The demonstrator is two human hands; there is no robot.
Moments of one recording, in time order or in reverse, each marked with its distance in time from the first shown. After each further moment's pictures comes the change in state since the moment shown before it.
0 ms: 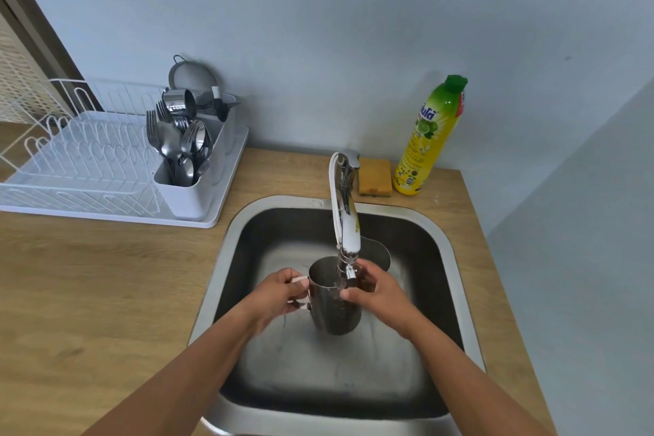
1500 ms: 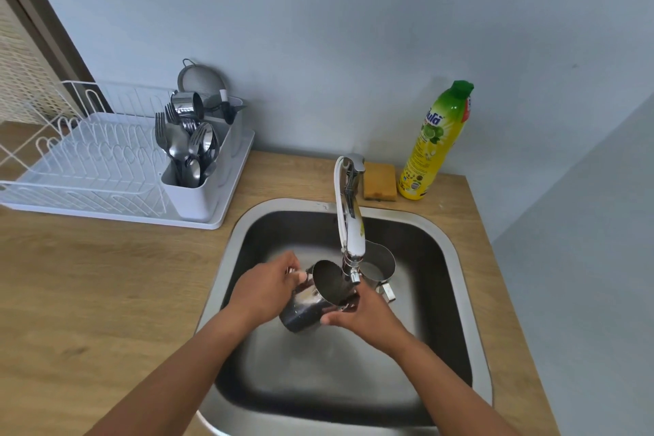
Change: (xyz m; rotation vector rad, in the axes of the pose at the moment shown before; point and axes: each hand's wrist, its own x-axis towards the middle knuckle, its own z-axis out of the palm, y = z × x) left_hand -0.043 0.040 -0.006 0.953 0.341 0.337; right_hand -0.010 0.001 0.028 -0.150 -0.049 -0.050
